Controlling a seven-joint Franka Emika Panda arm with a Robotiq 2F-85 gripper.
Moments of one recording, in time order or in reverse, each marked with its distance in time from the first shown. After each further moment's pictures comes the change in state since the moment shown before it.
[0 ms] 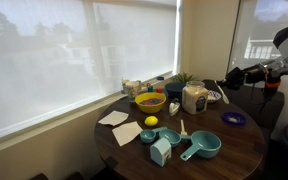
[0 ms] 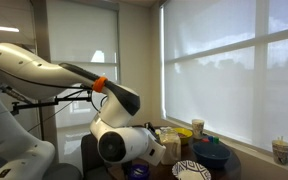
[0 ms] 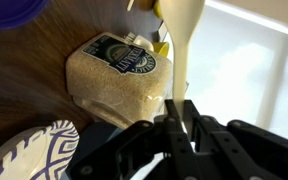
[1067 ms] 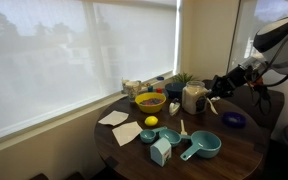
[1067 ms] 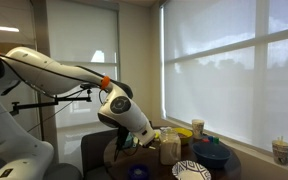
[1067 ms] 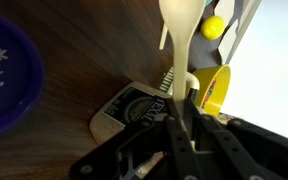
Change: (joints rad) arm 0.058 0.002 0.325 0.017 -0.255 0.360 0.698
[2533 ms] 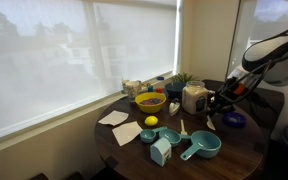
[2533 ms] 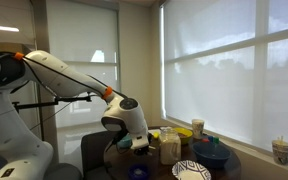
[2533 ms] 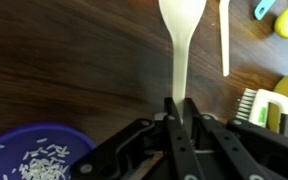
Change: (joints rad) arm 0.029 0.111 0.081 -0.009 -0.341 0.036 0.674
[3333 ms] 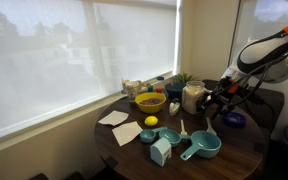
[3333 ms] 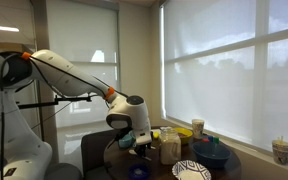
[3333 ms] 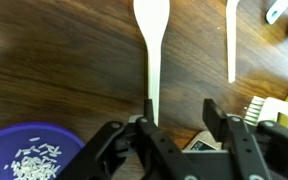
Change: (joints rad) arm 0.052 0.048 -0.049 0.062 -0.160 -0.054 0.126
